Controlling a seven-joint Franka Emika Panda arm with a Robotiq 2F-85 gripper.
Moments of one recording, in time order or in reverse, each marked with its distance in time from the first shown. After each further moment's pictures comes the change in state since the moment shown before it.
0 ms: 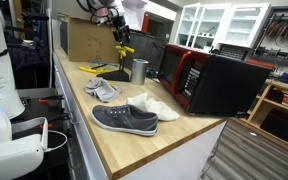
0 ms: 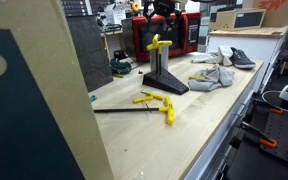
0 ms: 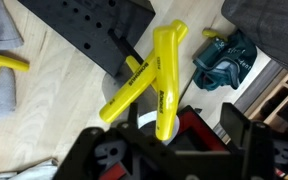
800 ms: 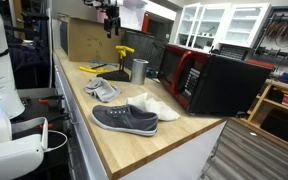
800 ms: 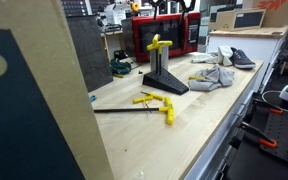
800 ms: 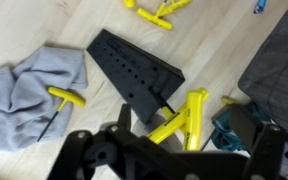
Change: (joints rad) arm 0.063 -0.116 -0.048 0.067 0.408 -0.414 -0.416
